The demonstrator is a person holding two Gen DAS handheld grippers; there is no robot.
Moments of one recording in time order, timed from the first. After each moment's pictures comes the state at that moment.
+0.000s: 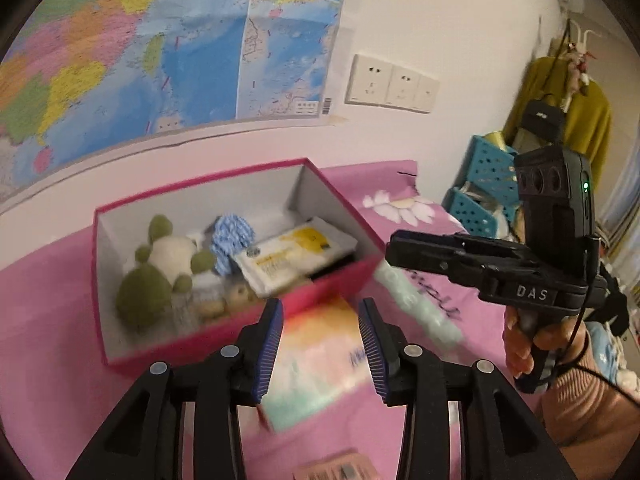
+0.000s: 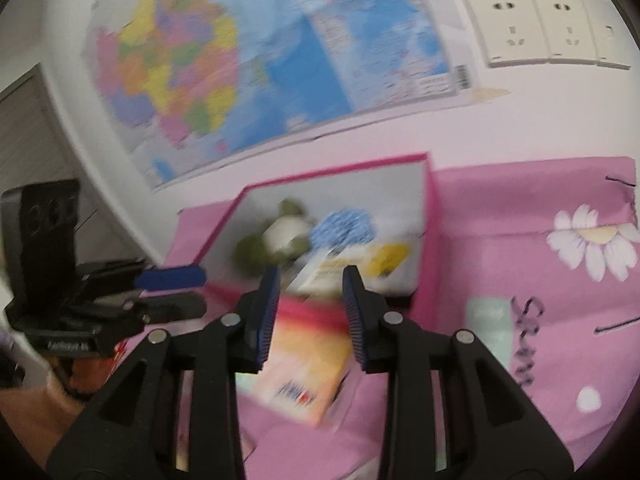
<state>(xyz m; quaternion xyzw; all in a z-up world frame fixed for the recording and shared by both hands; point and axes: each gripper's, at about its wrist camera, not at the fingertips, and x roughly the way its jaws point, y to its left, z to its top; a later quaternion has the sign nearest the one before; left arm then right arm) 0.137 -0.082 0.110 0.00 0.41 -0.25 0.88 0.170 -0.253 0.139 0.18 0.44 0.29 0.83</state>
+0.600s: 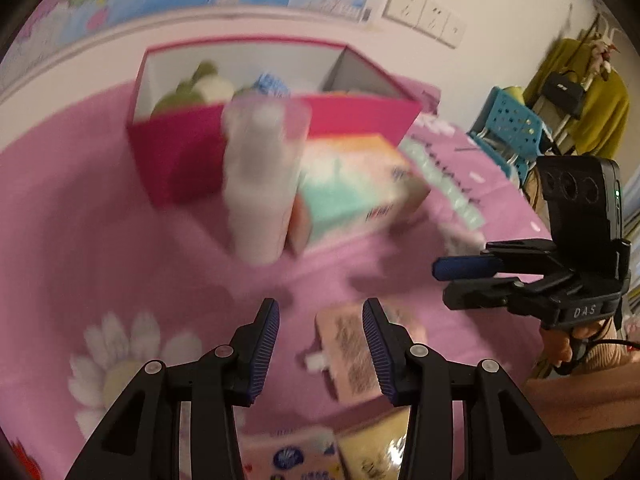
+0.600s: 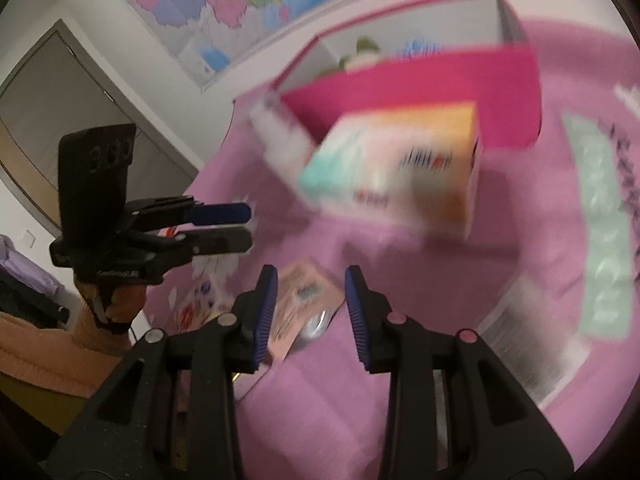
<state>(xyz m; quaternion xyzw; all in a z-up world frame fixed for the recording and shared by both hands) 0.059 -0.033 0.027 -0.02 0.51 -0.21 0.83 0.068 -0.197 0.079 0.19 0.56 0.37 0.72</state>
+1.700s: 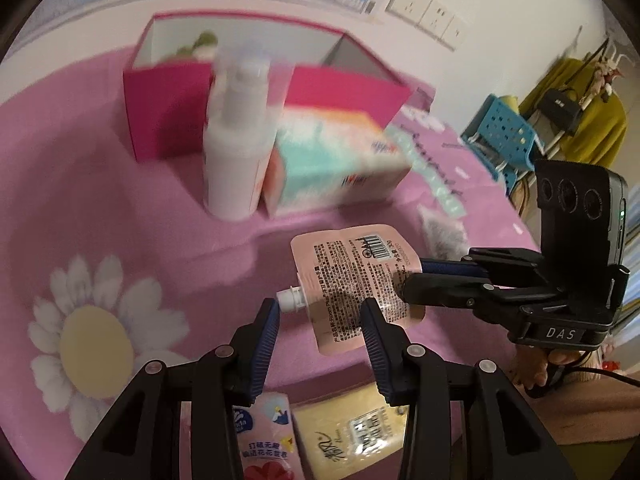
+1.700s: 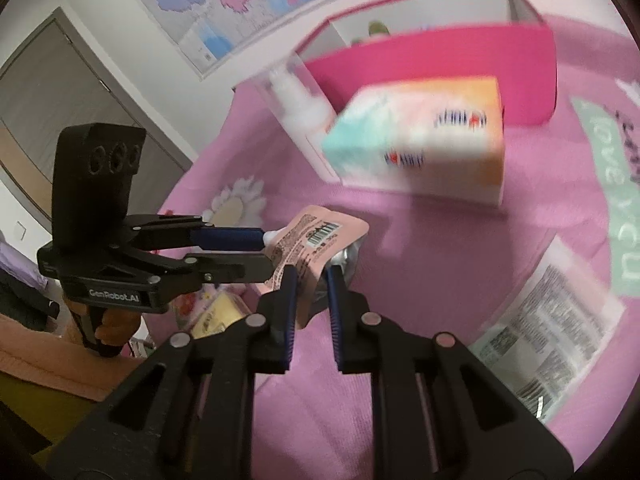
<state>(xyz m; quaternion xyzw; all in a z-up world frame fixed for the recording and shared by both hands) 0.041 -0.039 0.024 -0.07 0.51 -0.23 0.82 0.054 -0.178 0.096 0.17 0.54 0.36 0.74</state>
